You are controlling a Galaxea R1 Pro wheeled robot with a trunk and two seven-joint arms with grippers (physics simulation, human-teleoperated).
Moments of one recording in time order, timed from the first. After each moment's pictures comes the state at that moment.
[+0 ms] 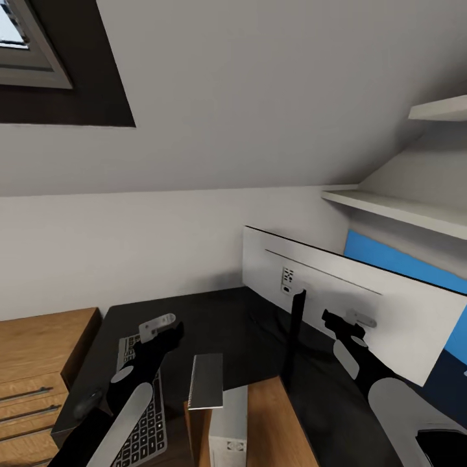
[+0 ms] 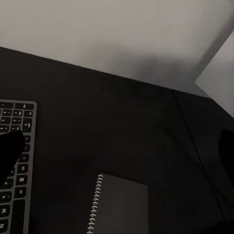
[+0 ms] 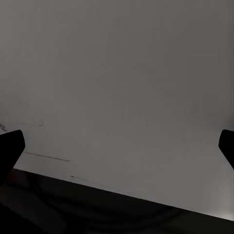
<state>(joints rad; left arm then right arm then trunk) -0.29 0.12 -0.38 -1.56 0.69 0.32 0.63 -0.78 -0.12 0.05 -0.43 -0.45 -0.12 -0.25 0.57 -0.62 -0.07</state>
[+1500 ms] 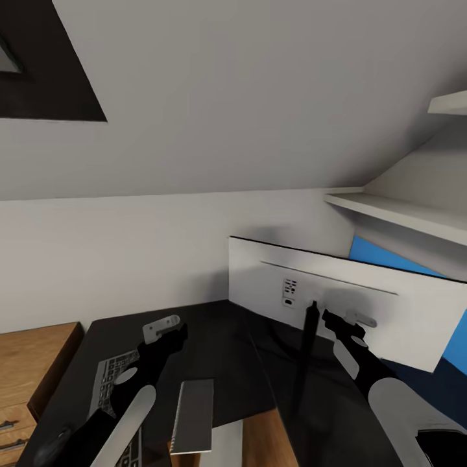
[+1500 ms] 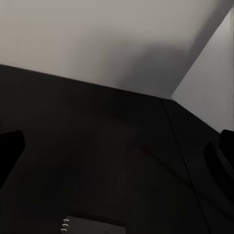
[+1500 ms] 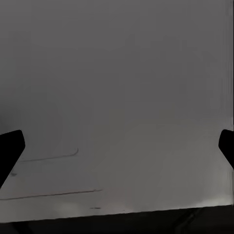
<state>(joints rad) -0.29 0.12 -0.41 -1.56 0.69 0.32 0.63 -0.78 -0.12 0.05 -0.43 -0.46 -0.12 -0.26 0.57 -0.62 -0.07</state>
